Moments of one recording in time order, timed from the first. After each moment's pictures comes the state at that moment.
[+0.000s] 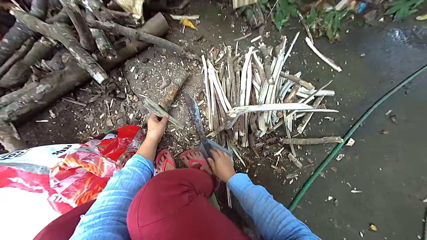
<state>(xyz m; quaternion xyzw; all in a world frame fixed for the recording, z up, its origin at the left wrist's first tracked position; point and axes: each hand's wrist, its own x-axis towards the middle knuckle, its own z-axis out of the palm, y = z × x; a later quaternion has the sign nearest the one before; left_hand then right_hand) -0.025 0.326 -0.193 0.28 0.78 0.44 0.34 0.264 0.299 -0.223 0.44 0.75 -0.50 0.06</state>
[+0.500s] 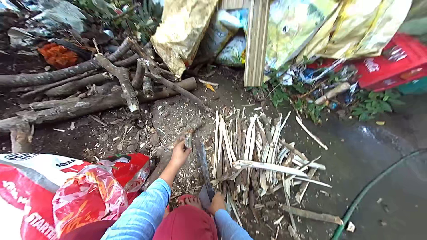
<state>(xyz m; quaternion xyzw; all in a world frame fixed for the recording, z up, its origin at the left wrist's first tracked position) -0.021 0.360 -0.164 0.40 0.78 0.35 0.32 0.209 0.328 -0.269 0.62 0.63 -0.40 0.26</state>
